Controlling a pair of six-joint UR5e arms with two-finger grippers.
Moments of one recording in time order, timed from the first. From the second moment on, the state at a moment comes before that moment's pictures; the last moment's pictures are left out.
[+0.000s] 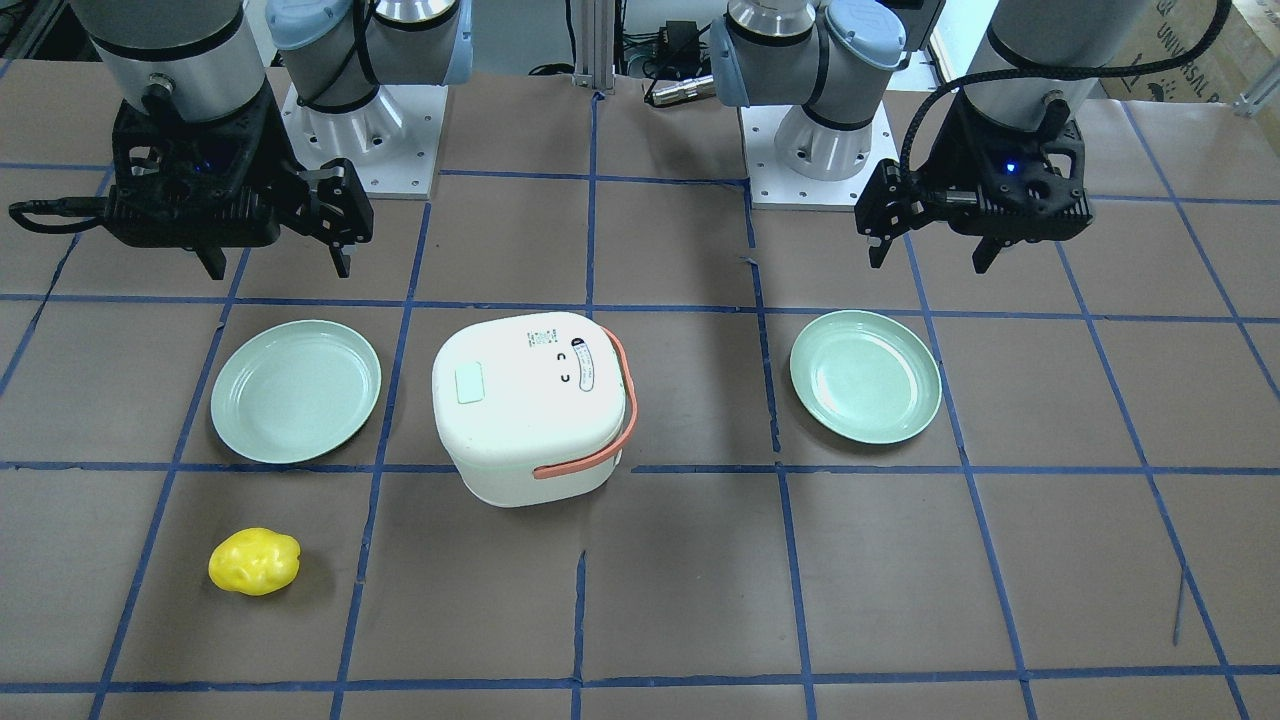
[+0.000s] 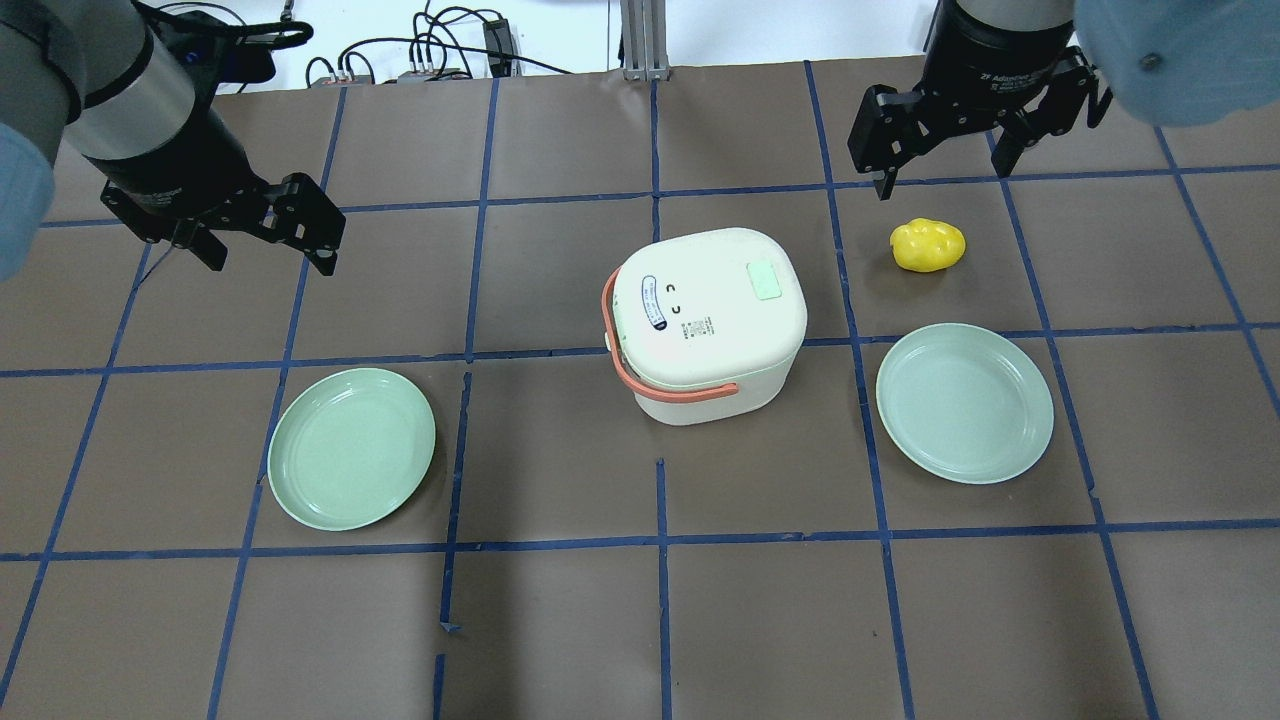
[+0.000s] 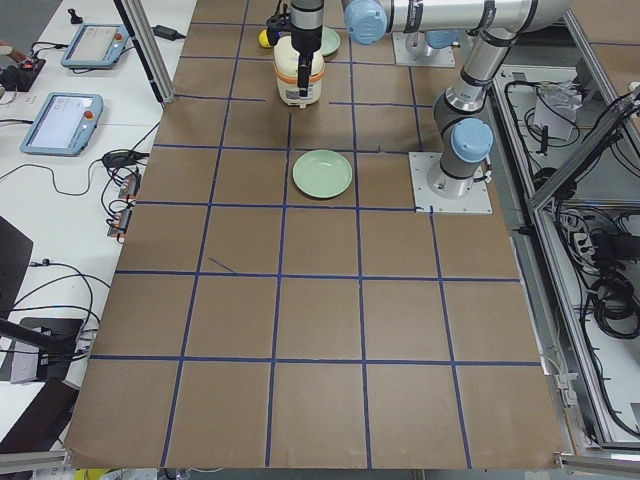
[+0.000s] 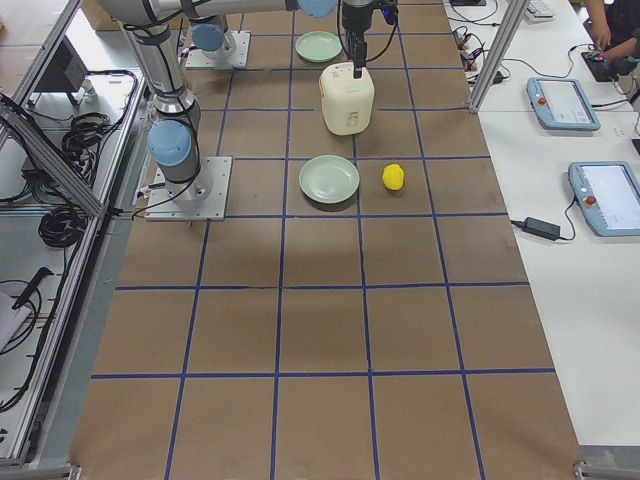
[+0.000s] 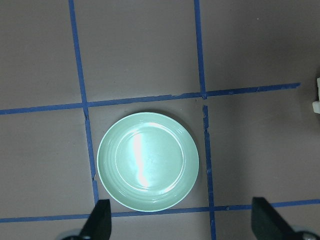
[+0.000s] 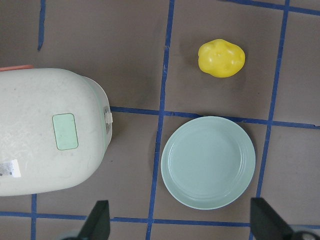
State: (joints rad) left arm -1.47 -1.51 -1.65 -1.52 1.61 0.17; right arm 1.63 -1.50 1.46 -1.56 -1.65 -0.05
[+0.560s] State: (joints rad) left arm -1.47 -1.51 -1.65 -1.52 1.61 0.17; right arm 1.64 -1.50 1.46 -1.56 -1.65 -0.03
